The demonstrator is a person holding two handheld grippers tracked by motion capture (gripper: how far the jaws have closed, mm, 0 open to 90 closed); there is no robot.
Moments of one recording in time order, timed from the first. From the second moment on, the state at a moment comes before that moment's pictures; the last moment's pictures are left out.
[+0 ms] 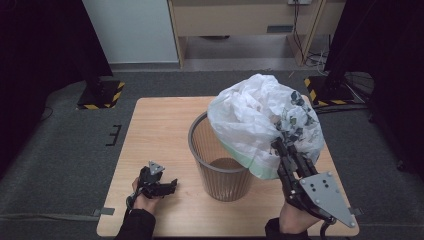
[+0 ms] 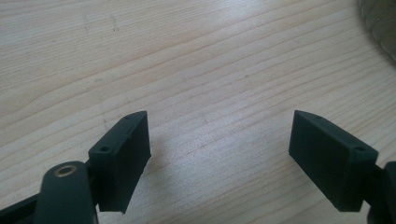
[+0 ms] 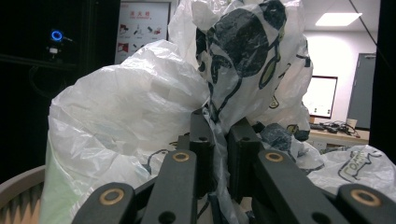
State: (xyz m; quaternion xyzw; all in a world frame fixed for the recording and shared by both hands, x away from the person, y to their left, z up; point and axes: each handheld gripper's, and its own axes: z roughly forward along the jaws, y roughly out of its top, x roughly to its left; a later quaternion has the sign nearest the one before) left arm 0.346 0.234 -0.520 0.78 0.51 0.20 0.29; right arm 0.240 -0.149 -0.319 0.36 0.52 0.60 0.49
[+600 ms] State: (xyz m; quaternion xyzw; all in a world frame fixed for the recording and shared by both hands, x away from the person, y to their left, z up) left arm 0.346 0.235 -0.519 0.78 0.51 0.20 0.30; right arm 0.242 -0.100 -0.339 0.34 0.55 0.61 0.46
